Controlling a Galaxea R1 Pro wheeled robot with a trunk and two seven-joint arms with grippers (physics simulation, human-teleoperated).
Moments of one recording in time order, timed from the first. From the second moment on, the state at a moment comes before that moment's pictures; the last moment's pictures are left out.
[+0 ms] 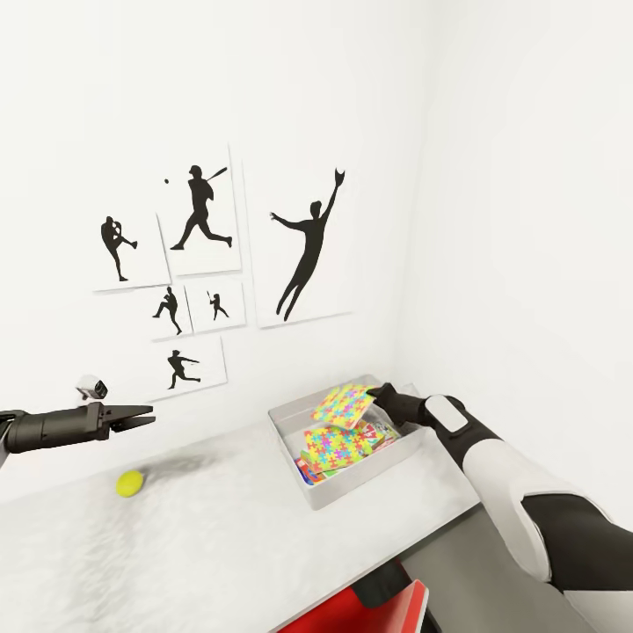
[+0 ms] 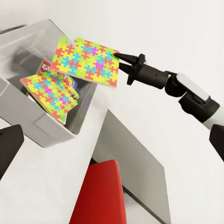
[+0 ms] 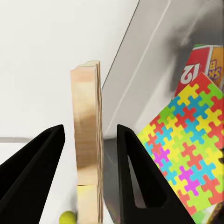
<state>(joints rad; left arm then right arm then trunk) -0.72 0.58 0.12 -0.91 0.18 0.97 -1.57 -1.05 -0.03 0.08 -0.29 -1.04 0.53 0.07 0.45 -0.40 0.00</state>
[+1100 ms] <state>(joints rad) -0.72 0.58 0.12 -0.91 0.18 0.97 -1.57 -1.02 -0.01 0.18 -0.29 -1.04 0.43 0.07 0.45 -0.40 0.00</state>
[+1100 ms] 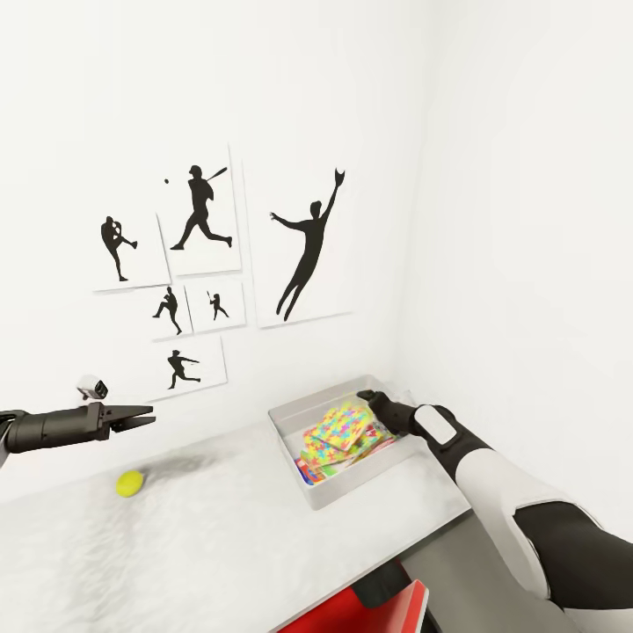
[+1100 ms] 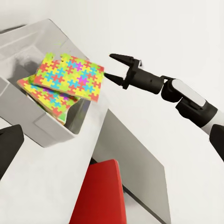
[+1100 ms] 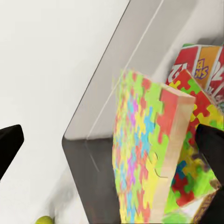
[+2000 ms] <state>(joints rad) -0.72 0.58 0.12 -0.91 0.18 0.97 -1.57 -0.73 -0.06 0.19 -0.72 -1.03 0.44 0.50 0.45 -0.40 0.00</state>
